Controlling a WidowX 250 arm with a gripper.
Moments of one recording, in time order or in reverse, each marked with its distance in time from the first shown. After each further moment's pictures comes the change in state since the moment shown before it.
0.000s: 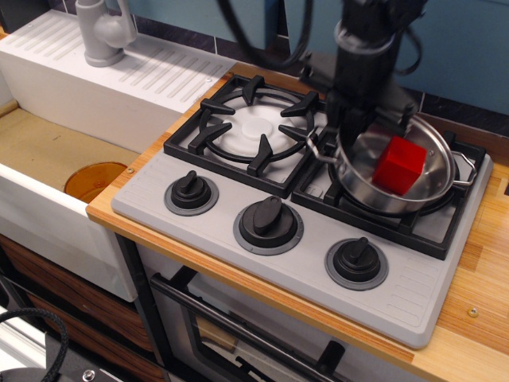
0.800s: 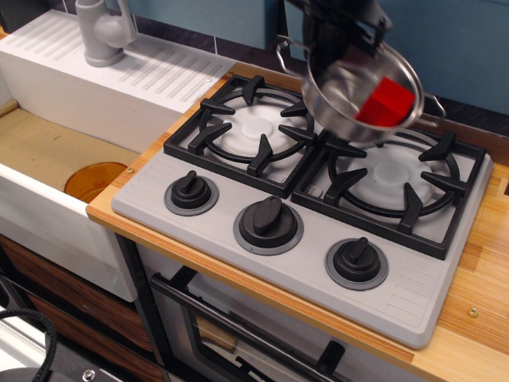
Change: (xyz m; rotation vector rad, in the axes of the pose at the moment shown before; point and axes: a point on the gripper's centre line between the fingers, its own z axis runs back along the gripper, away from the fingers) arm 0.023 0.058 0.035 0.022 0.005 -0.111
